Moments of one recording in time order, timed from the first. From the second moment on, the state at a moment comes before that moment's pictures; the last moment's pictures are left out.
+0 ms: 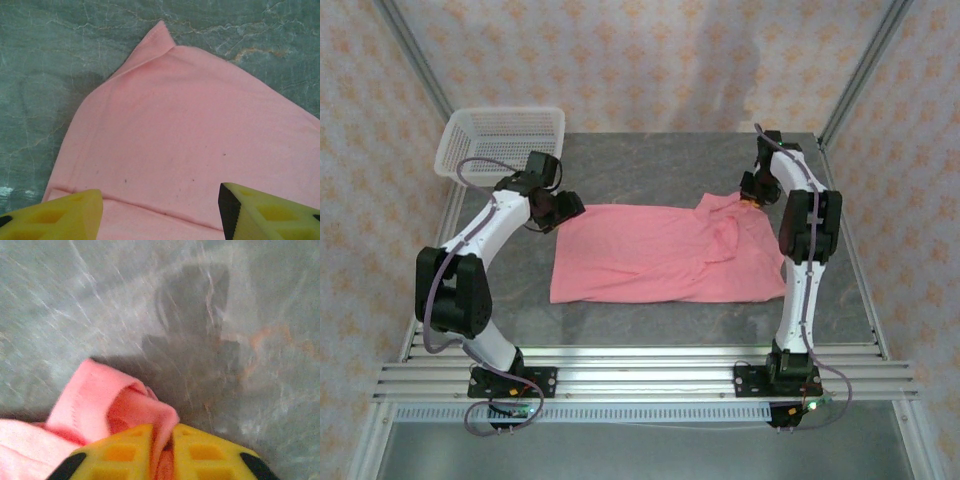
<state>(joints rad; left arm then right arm) -0.14 1.65 1.30 -0.77 0.13 -0.67 -0.03 2.34 2.01 -1.02 -0.11 0.31</state>
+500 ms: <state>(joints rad) -0.14 1.66 1.31 -0.78 0.14 -0.67 -0.03 2.42 2.21 -1.09 -0.09 0.34</state>
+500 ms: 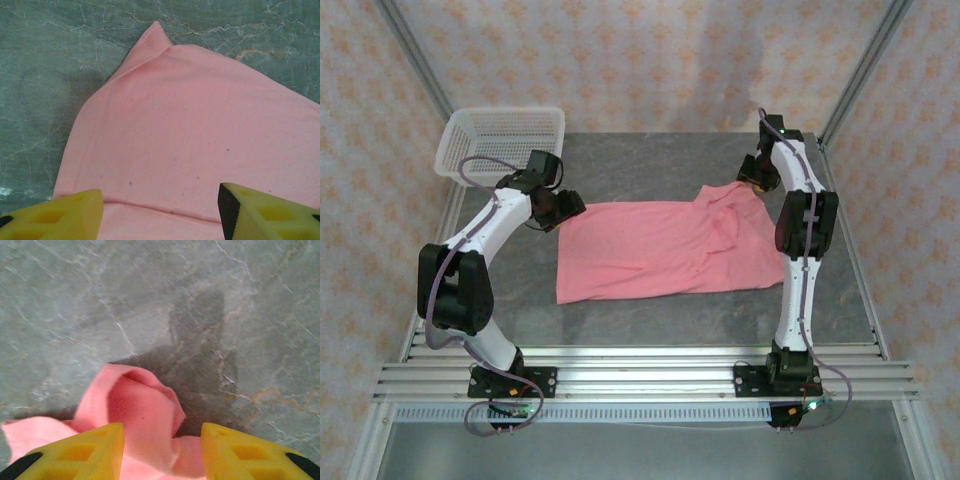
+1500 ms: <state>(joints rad) -0.14 1.92 1.50 -0.77 0.13 -0.75 -0.08 2.45 2.16 -1.11 -0.14 0.27</state>
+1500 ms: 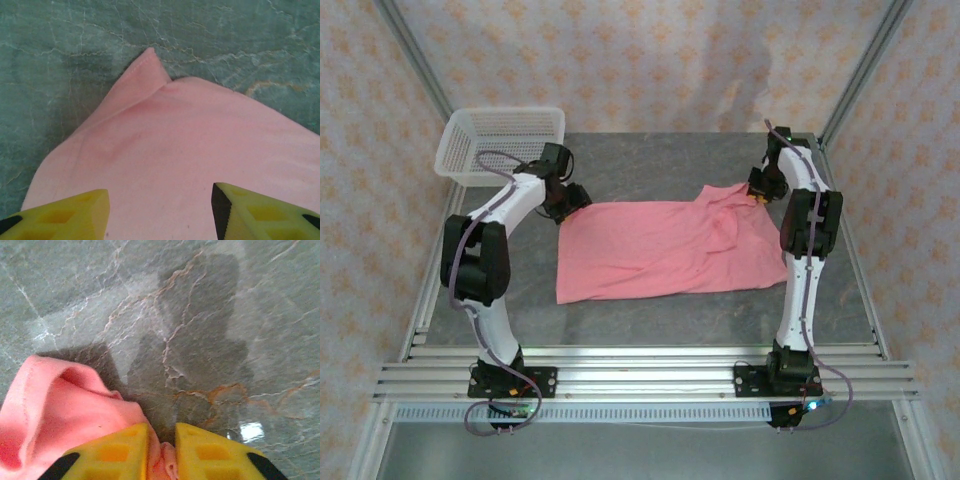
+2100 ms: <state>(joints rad) -0.17 2.30 1.90 -0.81 -0.10 -0.66 -0.08 2.45 2.21 -1.12 -0.23 0.29</state>
